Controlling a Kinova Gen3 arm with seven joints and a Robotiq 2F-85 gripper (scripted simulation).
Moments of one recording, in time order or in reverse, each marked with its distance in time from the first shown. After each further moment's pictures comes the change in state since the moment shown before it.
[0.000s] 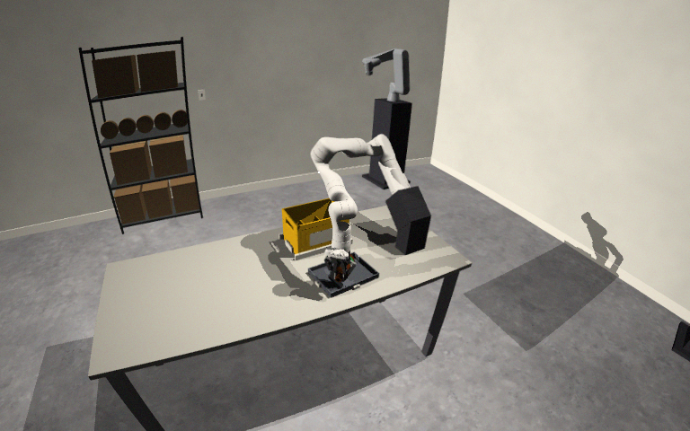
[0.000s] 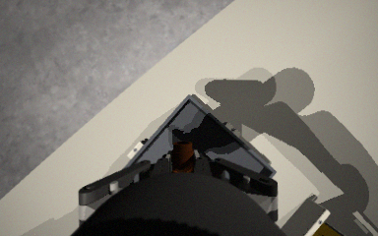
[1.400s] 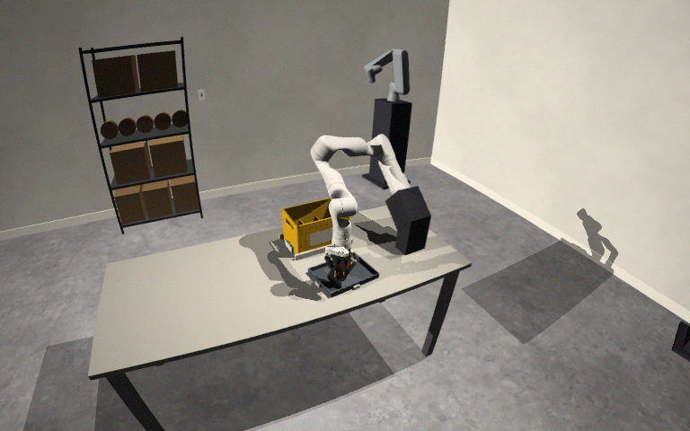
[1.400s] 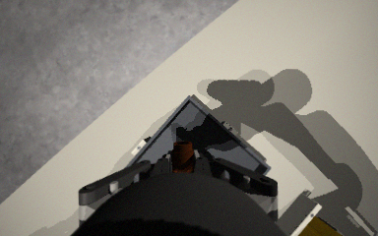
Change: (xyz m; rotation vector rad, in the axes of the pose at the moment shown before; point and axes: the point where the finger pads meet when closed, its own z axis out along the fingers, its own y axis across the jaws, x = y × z) arm -0.001 -0.001 -0.012 0.001 -0.003 0.000
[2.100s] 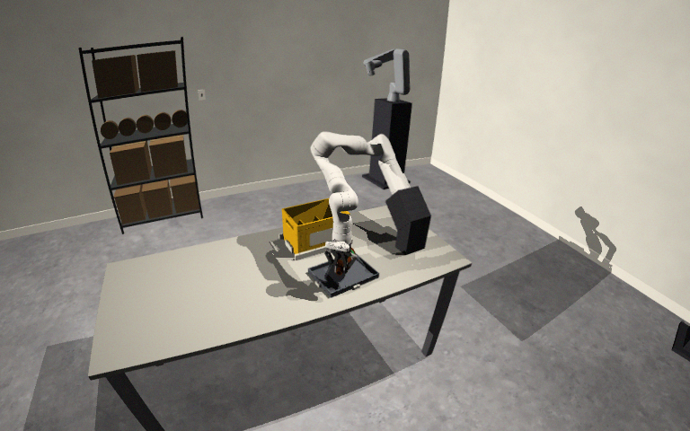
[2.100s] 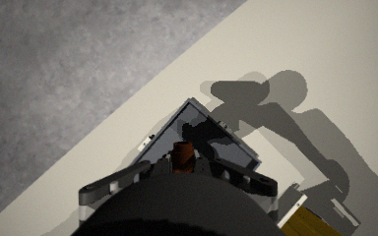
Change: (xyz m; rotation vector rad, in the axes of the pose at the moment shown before) arm -0.001 -0.001 -0.024 0.001 -0.002 0.000
